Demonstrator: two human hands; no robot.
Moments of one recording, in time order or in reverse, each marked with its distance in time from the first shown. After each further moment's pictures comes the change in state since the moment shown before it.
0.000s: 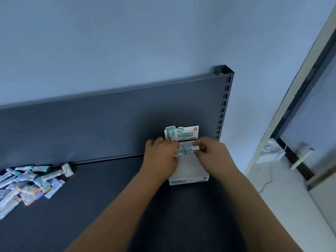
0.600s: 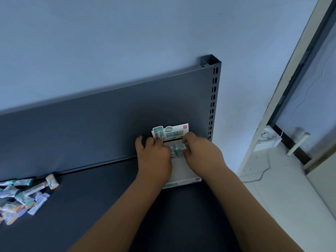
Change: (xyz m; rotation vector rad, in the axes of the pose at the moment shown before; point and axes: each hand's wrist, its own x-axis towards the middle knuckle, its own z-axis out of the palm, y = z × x) left_hand 0.010 0.010 0.030 0.284 0.048 -0.062; right_hand 0.012 0.002 0.010 -0.311 -0.021 -0.125
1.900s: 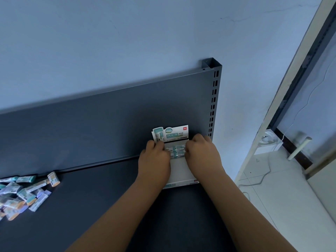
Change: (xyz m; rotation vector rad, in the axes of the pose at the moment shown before) left_hand -0.005 0.000 -0.002 -0.122 -0.122 0.041; right_hand 0.006 0.016 0.027 -0.212 0.163 -0.080
